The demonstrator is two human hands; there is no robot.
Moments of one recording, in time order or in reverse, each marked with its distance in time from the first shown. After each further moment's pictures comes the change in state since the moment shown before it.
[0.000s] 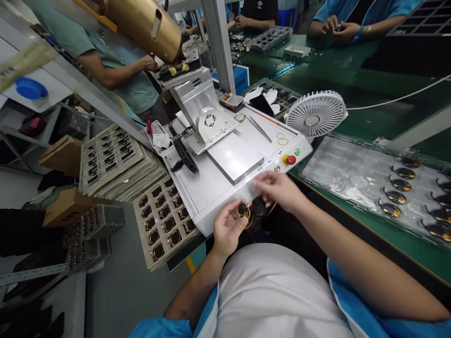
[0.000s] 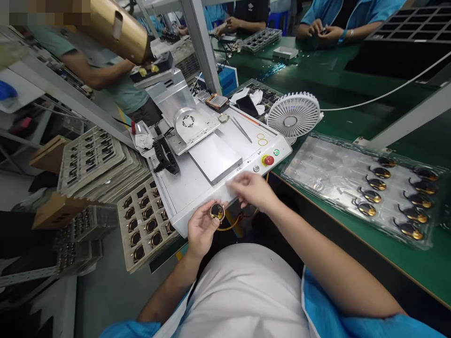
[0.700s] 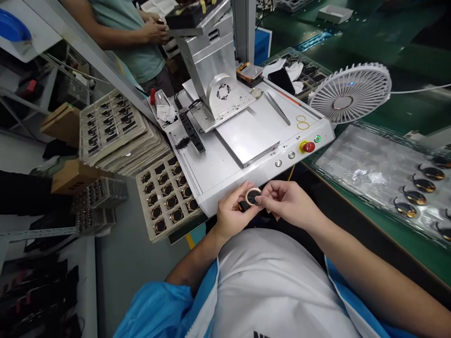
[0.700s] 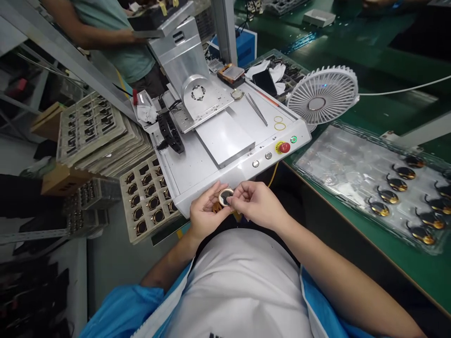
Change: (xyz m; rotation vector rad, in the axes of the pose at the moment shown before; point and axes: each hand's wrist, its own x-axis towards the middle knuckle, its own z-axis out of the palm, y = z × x) left_hand 0.000 0.000 0.003 0.493 0.022 0.212; right_hand -0.053 0.010 0.011 -0.200 -0.262 -0.035
